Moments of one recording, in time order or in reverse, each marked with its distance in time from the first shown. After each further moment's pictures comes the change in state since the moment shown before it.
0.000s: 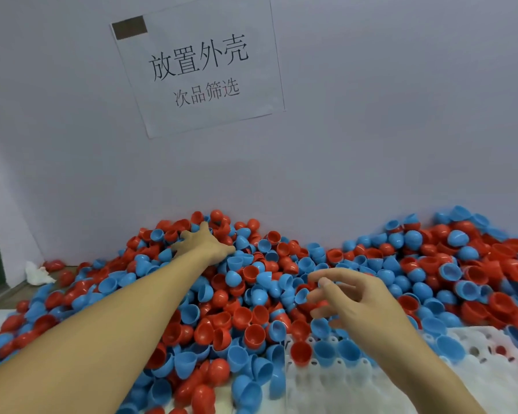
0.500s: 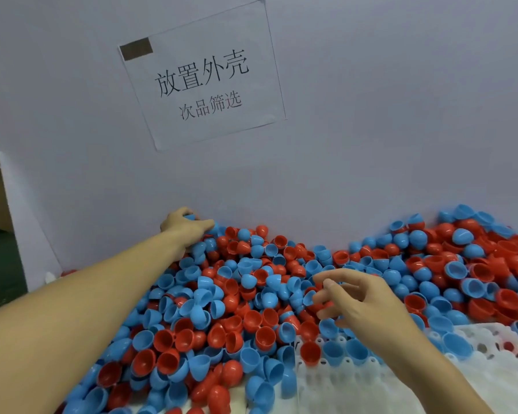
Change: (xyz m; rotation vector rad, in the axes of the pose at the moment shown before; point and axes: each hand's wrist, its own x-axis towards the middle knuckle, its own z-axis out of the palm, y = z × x) left_hand 0.003 -0.024 -0.057 -0.740 0.148 0.010; right_hand -0.002 -0.004 0.001 0.008 -0.001 0.006
